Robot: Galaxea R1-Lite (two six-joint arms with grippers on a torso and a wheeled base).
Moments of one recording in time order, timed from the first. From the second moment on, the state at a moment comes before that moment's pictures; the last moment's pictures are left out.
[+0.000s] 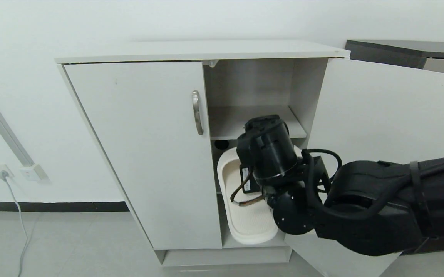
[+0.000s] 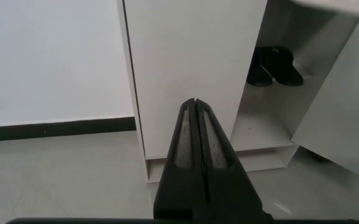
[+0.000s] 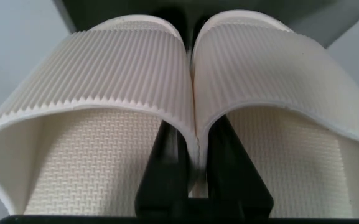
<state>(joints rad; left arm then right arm) 0.00 0.00 0.00 0.00 -0.06 -0.01 0.98 1.93 -1.38 -0.12 -0.83 0.30</state>
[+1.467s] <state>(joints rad) 0.00 0.00 0.00 0.00 -0.06 -0.01 0.93 1.93 -1.39 -0.19 -0.83 0.28</state>
